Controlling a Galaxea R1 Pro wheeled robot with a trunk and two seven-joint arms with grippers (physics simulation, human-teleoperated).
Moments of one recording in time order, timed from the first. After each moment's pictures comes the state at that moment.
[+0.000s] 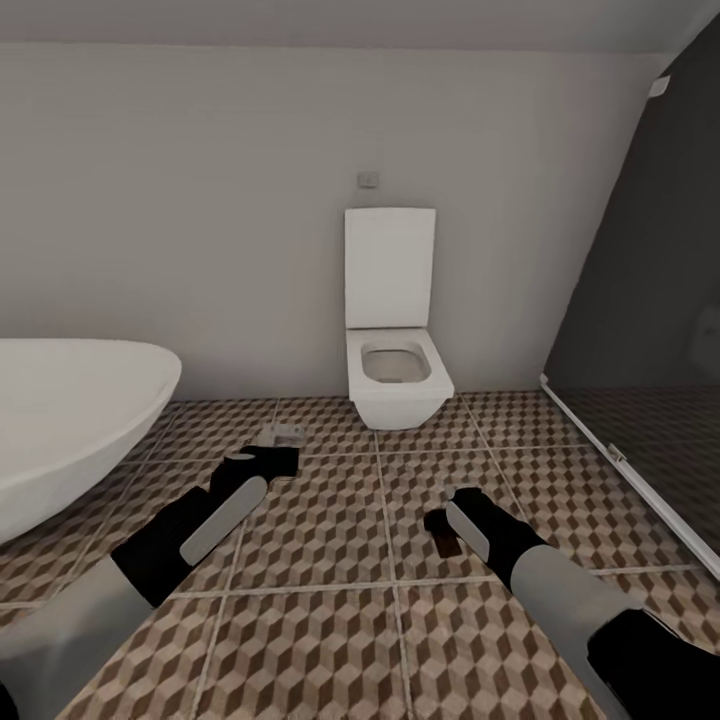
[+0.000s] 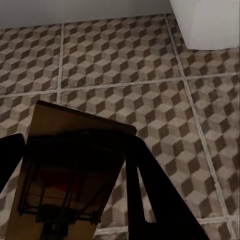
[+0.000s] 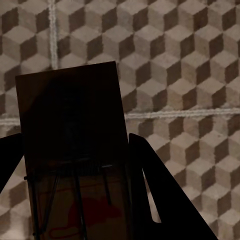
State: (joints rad) left arm -0.82 0.22 -0.74 -1.25 0.91 0.61 0.69; right arm -0.90 0.00 0.55 -0.44 -0.63 0.62 -0.32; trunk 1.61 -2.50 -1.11
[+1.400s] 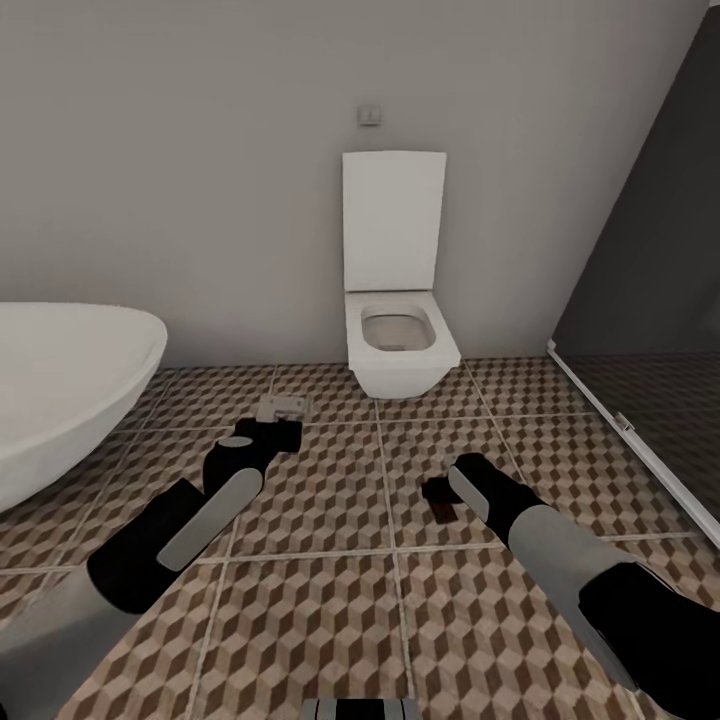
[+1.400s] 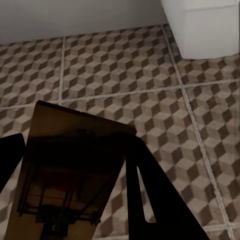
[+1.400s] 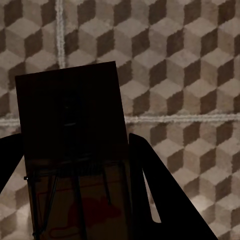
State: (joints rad) left arm -0.82 0.23 -0.72 -1.55 0.91 0.71 0.88; right arm -1.03 0.00 0.55 -0.38 -0.62 0.66 -0.23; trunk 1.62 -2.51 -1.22
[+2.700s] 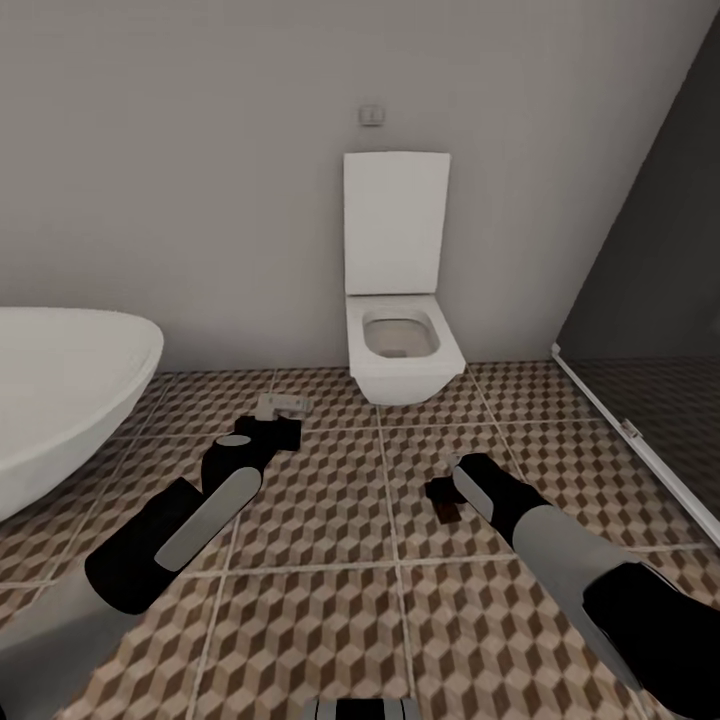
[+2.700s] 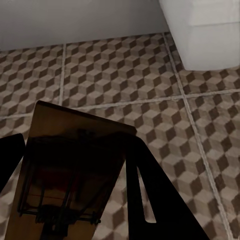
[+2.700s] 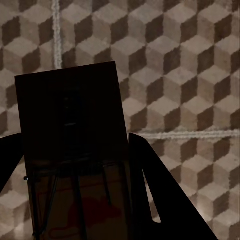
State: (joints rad) left arm -0.82 0.23 -0.71 -1.56 0.91 0.71 0.88; right arm -1.03 -0.02 0.55 -0.38 -0.61 0.65 -0.22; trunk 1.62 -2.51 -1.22
